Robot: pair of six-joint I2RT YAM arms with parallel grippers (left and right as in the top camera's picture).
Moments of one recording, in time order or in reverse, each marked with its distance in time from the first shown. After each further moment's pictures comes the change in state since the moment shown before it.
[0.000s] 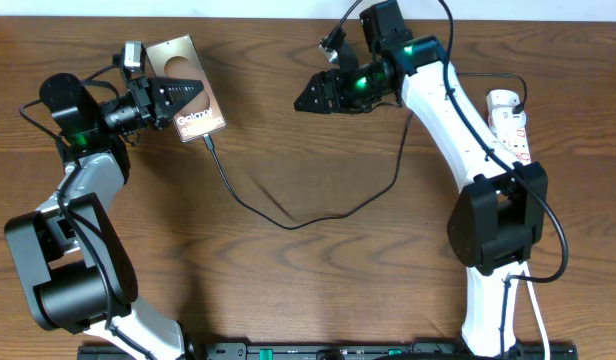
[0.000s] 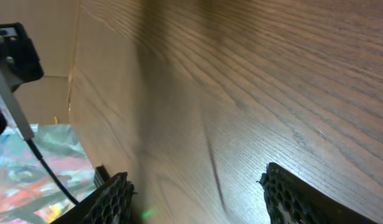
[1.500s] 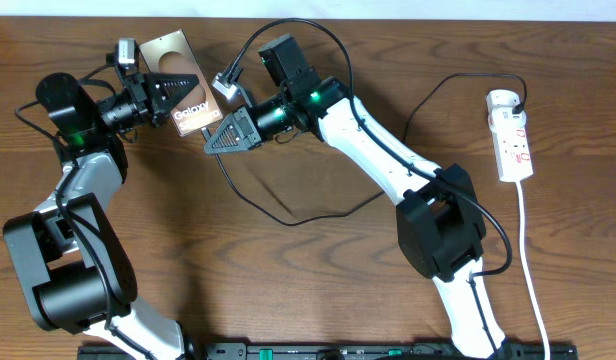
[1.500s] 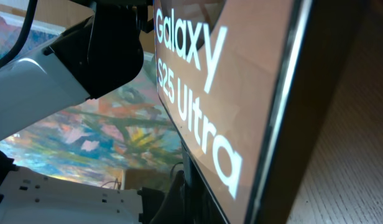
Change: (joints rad) left arm 0.007 0.000 0.008 0.003 -0.048 -0.034; right arm 0.290 0.116 0.000 0.438 -0.432 0.210
